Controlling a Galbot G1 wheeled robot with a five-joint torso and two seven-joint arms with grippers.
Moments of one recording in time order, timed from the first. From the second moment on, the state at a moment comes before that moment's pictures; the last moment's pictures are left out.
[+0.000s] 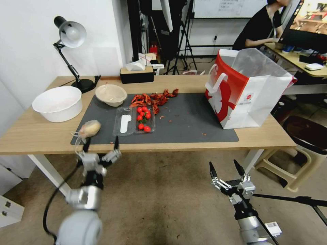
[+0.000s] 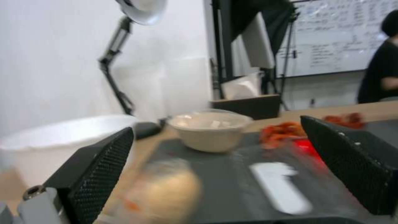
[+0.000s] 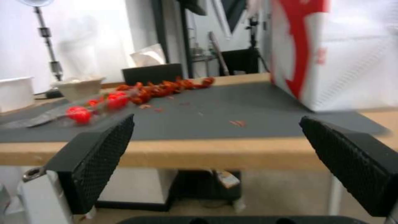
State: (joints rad) left arm 1.52 -1.25 -0.61 -2.05 -0.24 -0.18 -0.13; right arm -1.69 1.13 0.37 2.02 0.36 0.41 0.05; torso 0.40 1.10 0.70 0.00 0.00
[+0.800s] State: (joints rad) left arm 1.26 -0.81 -0.69 -1.88 -0.28 0.25 0.42; right arm -1.63 1.13 0.35 2.00 0.33 0.35 0.08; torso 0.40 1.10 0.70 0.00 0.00
